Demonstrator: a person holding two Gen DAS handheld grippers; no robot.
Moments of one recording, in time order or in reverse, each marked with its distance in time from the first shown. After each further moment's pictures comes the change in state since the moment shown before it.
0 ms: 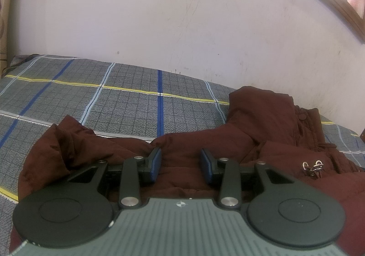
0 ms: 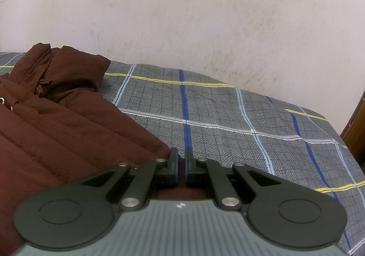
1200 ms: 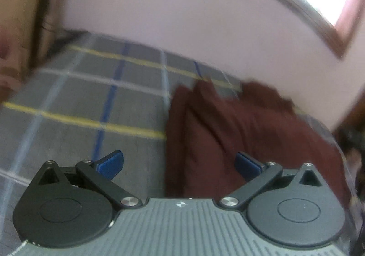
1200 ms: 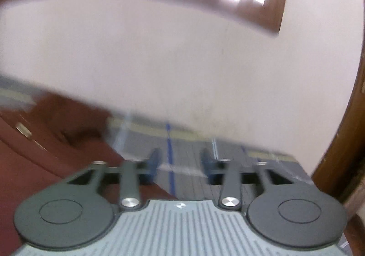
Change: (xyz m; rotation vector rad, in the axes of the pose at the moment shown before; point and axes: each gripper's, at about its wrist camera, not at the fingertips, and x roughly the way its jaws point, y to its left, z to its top) left arm -0.146 0.140 -0.023 -0.073 0.143 -0.160; right arm -0.121 0.004 0.020 -0.016 -0.286 -0.019
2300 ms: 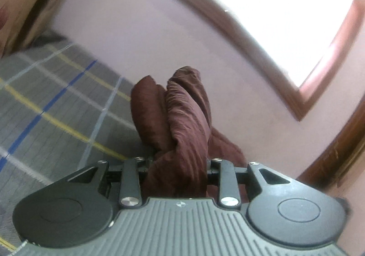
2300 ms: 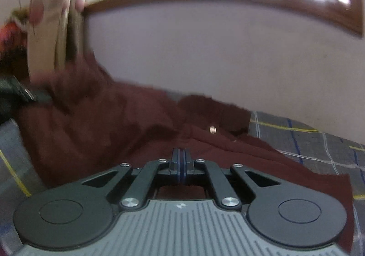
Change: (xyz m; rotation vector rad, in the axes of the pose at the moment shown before) left arm -0.035 -0.086 -0.021 -0.232 -0.302 -0.168; right arm -0.019 0.102 -0.004 -0.018 0.175 0.425
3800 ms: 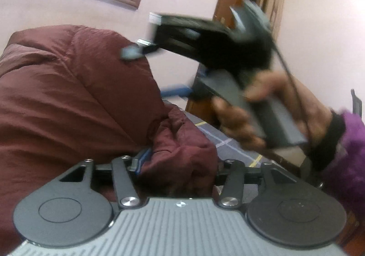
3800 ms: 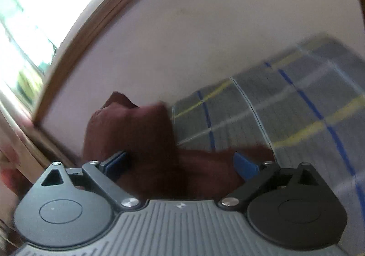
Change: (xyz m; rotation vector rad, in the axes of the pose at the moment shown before) left arm 0.161 -0.280 -0.231 0.598 0.243 -0.507; right arm -0.090 -0.246 -0.006 0.632 -0.008 0.114
